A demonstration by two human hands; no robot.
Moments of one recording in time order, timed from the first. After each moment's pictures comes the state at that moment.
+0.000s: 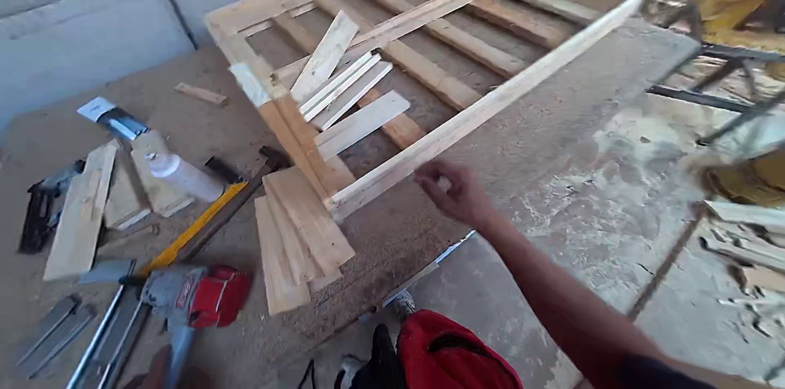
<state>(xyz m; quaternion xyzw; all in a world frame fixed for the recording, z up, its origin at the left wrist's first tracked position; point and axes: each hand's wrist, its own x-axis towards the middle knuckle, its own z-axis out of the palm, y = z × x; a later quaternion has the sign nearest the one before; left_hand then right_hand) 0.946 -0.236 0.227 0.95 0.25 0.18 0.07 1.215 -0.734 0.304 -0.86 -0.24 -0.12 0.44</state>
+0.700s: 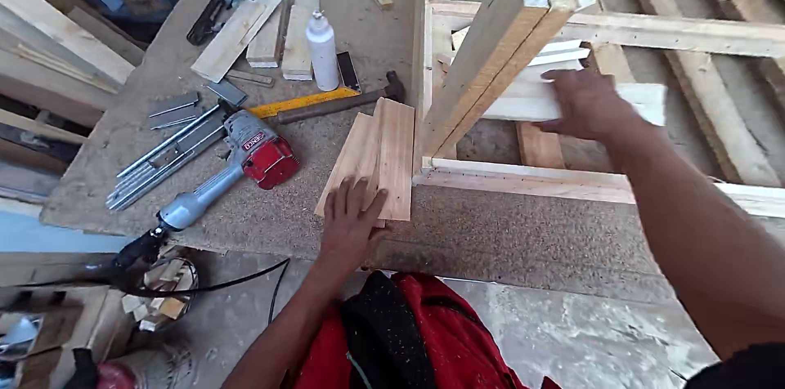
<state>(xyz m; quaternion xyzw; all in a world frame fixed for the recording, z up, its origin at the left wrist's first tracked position) 1.046 -0.427 0.223 0.97 0.11 0.17 0.09 1.477 -0.690 0.340 -0.89 -0.45 -0.02 0.05</state>
